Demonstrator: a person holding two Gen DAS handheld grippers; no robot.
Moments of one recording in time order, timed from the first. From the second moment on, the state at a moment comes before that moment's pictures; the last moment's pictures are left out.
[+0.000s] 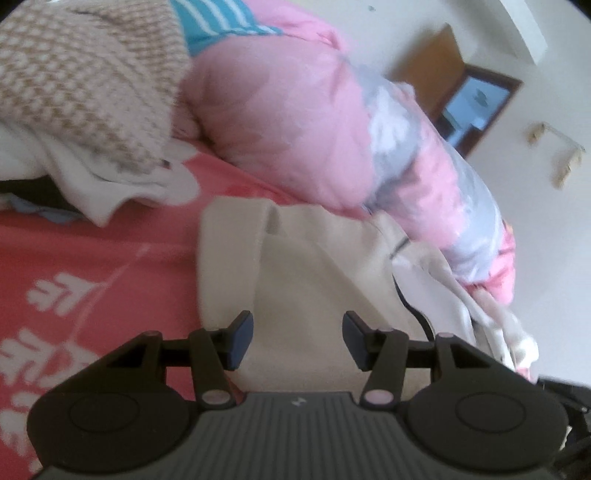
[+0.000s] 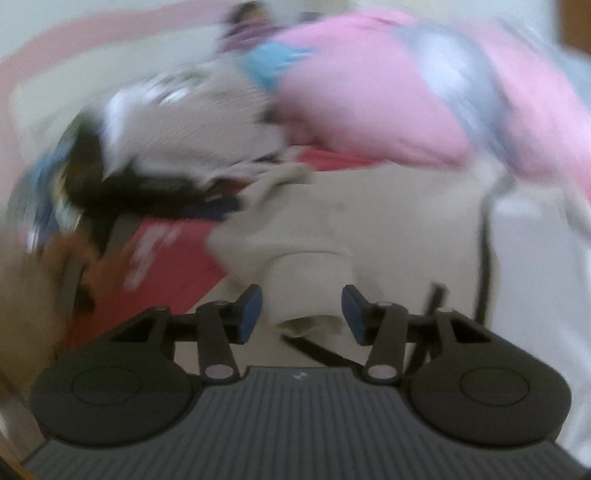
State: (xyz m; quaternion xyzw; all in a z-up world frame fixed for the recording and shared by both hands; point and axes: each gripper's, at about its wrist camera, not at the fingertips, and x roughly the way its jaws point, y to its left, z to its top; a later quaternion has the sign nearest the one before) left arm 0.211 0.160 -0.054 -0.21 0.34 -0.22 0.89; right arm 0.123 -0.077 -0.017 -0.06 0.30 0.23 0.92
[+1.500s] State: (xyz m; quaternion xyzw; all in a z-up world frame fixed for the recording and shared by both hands) left arm 0.179 0.111 -0.025 -0.21 0.23 -0.41 0.86; right arm 0.173 -0.207 -0.144 0.75 0.19 0.24 0.58
